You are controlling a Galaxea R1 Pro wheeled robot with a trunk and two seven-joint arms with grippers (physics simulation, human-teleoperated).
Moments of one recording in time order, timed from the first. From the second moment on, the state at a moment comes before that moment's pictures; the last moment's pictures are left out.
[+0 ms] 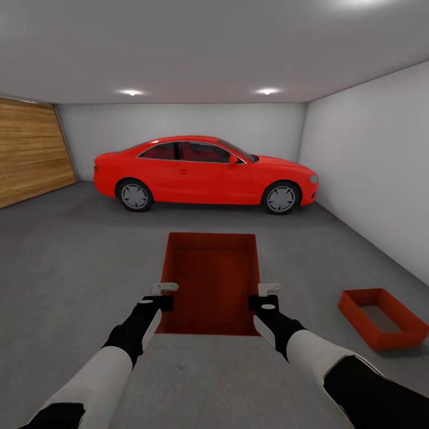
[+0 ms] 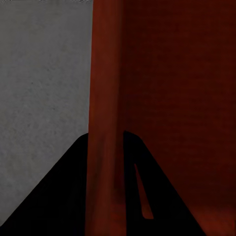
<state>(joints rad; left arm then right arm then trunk) -0.76 -0.11 0.04 -0.58 -0.05 0.35 0.14 -0.92 0.12 0.56 -0.19 -0.48 0.02 -0.36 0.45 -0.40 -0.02</state>
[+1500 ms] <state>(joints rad) -0.76 -0.11 0.04 -0.58 -0.05 0.35 0.14 -0.92 0.12 0.56 -0.19 -0.48 0.02 -0.36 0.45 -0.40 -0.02</state>
